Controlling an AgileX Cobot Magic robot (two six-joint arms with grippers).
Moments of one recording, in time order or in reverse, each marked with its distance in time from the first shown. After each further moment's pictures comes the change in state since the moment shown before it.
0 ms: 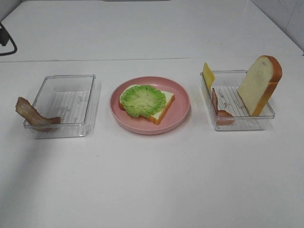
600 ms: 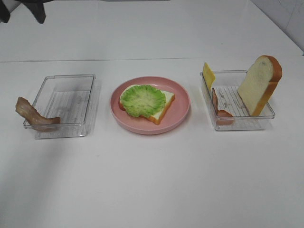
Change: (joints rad) left arm -0.134 0.154 -0.441 -0.038 -0.005 0.049; right arm 0.000 0.000 0.000 0.000 0.000 0.000
